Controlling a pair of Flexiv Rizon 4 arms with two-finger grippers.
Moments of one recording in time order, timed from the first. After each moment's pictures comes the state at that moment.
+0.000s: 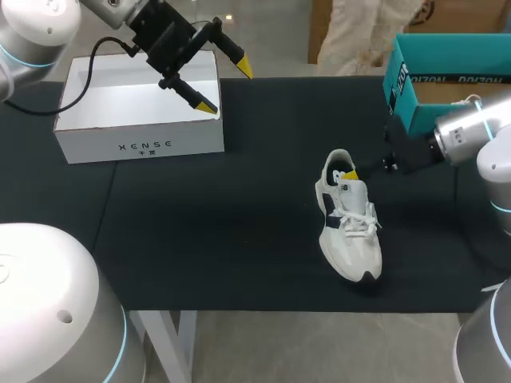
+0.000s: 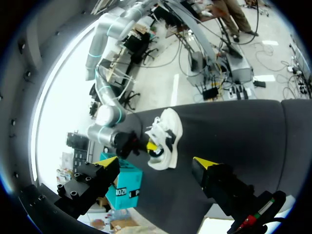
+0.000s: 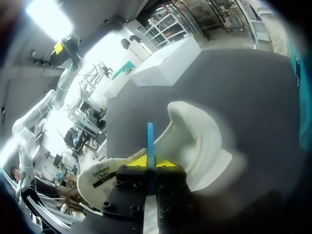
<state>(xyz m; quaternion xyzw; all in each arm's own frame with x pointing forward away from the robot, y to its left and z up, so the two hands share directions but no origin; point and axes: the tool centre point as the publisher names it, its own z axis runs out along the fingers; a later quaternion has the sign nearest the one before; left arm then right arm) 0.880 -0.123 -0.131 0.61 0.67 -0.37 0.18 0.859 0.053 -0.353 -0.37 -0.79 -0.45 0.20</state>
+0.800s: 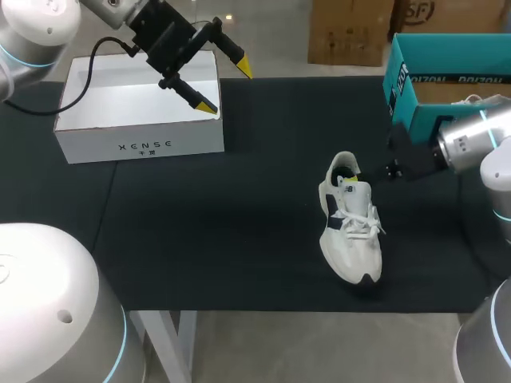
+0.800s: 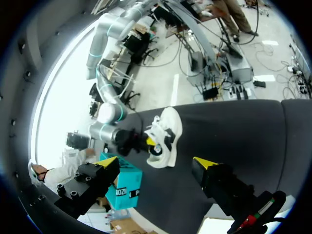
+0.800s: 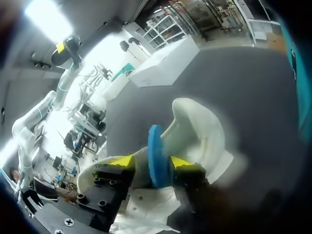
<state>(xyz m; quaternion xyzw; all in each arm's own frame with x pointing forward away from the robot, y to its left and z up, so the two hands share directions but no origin) 0.880 -0.123 -0.131 0.61 0.67 -0.37 0.18 0.855 0.048 -0.353 -0.38 -0.78 -0.46 0.19</state>
